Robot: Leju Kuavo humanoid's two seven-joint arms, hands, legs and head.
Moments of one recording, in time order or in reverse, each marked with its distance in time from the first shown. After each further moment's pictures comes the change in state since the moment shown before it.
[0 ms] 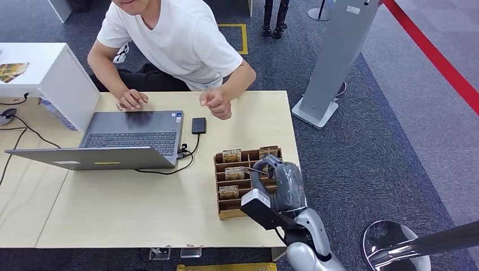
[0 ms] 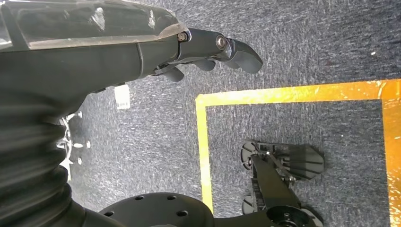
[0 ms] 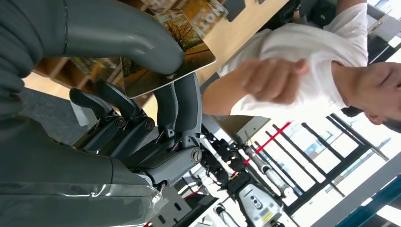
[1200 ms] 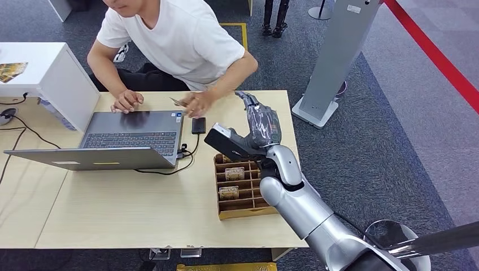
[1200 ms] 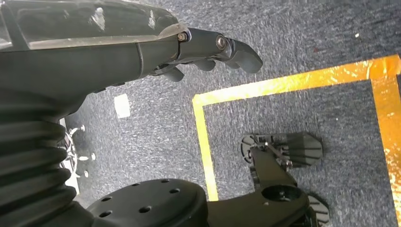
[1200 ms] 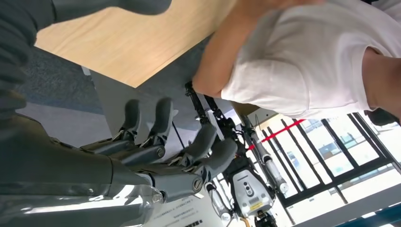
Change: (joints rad) left arm -0.043 -0.013 -0.039 0.003 -0.050 -0.039 0.046; right arm -0.473 0.153 0.082 0.462 0.113 0.033 0.187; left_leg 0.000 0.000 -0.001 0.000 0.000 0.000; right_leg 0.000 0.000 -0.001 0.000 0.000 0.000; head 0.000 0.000
